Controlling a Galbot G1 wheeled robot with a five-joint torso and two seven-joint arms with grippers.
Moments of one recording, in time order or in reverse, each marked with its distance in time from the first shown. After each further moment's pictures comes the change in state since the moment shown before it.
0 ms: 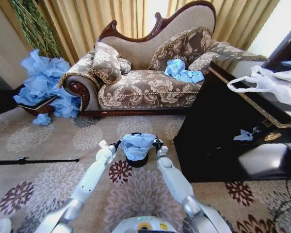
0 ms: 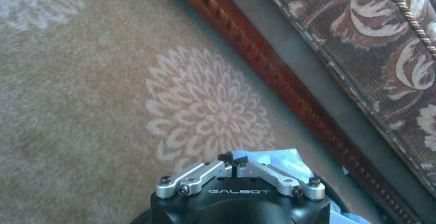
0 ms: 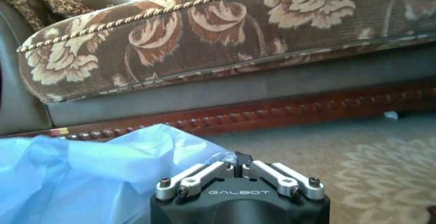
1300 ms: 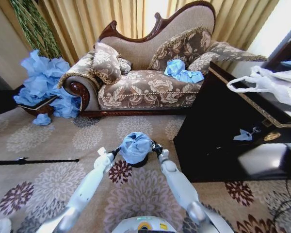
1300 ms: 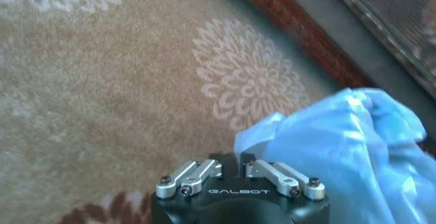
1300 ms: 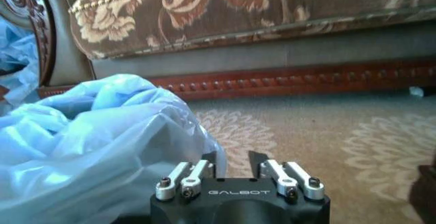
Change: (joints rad) left arm 0.234 0.108 -0.018 -0.124 0.077 0.009 0.061; right arm -0.226 -0.115 0.024 0.279 -0.043 -0.141 -0.115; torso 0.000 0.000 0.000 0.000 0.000
